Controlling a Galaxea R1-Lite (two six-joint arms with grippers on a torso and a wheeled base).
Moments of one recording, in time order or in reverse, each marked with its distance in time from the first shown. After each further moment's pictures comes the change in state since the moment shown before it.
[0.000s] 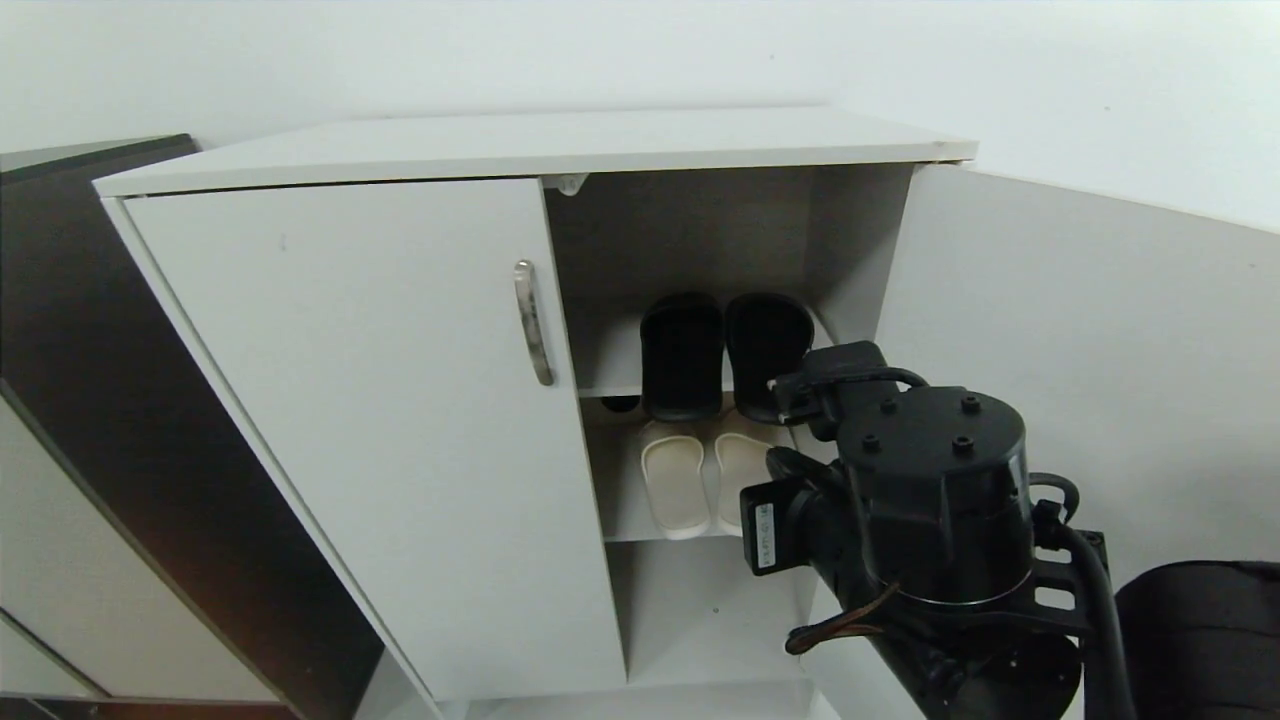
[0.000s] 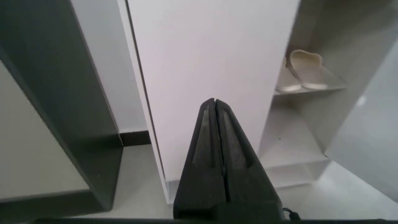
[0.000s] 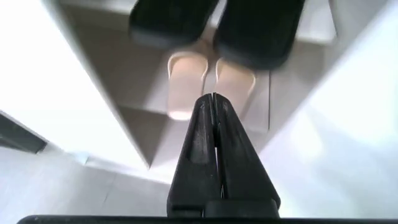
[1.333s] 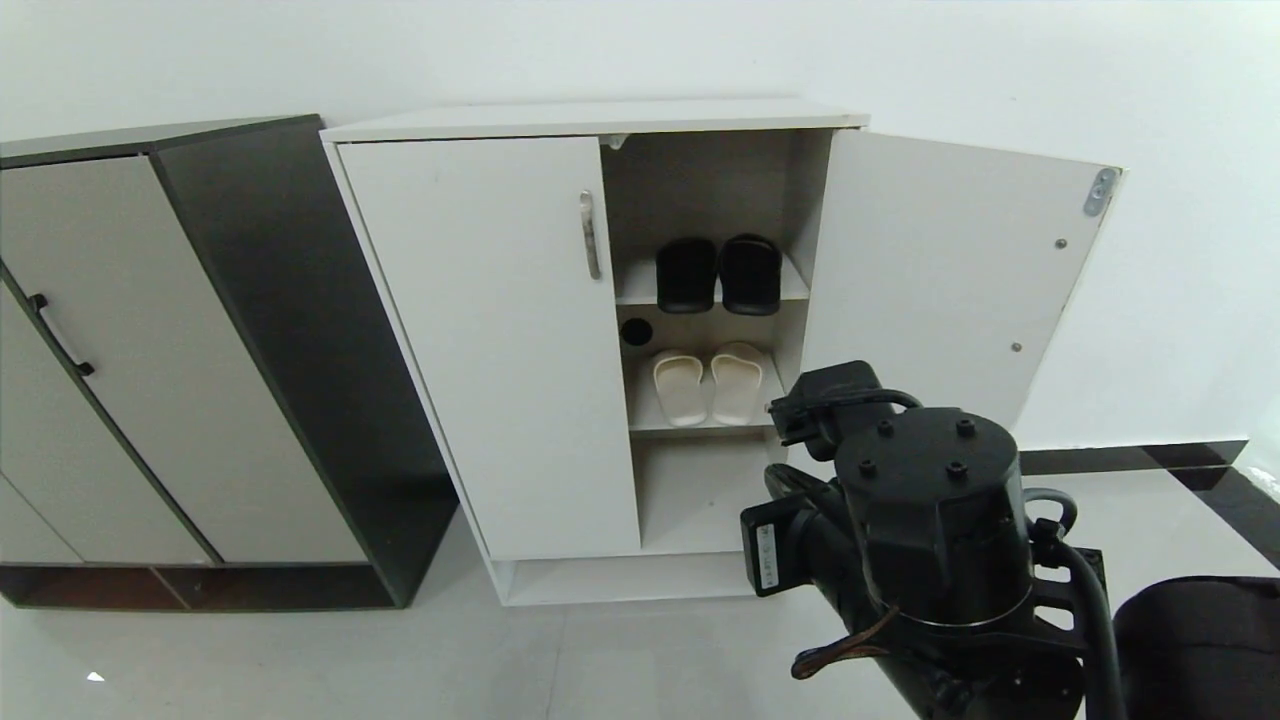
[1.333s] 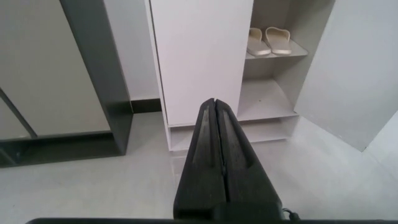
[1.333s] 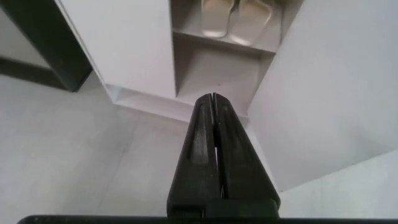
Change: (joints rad) left arm 0.000 0.000 0.000 0.000 0.002 -0.001; right arm -0.012 0.000 0.034 0.000 0.034 -0.002
